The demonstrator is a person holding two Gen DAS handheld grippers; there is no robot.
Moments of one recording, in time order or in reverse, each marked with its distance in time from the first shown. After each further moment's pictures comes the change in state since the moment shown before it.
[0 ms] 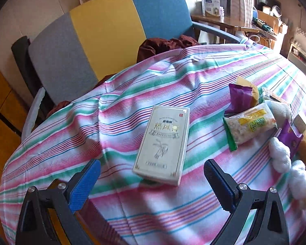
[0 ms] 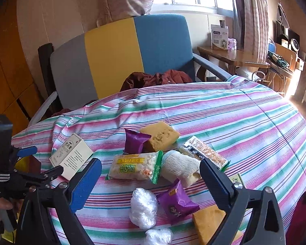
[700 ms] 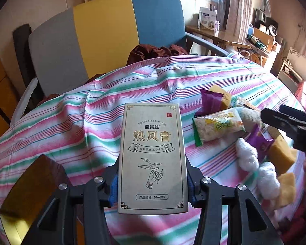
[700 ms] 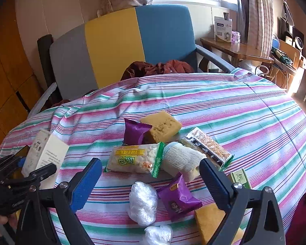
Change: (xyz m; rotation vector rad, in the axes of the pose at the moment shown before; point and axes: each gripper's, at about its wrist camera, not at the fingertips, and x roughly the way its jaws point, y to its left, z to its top) left arm -0.051 -0.019 -0.031 -0.109 -0.062 -0.117; right arm 0.013 0.001 -0.005 -0.015 0.069 0.002
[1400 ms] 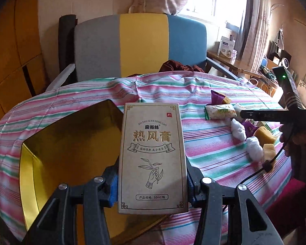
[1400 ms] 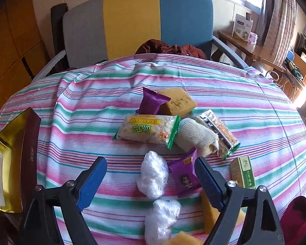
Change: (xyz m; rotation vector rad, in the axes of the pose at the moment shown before) left arm -0.122 0.057 -0.125 -0.199 -0.137 0.067; right arm -0.007 0.030 -0.023 -0.161 0.157 -0.013
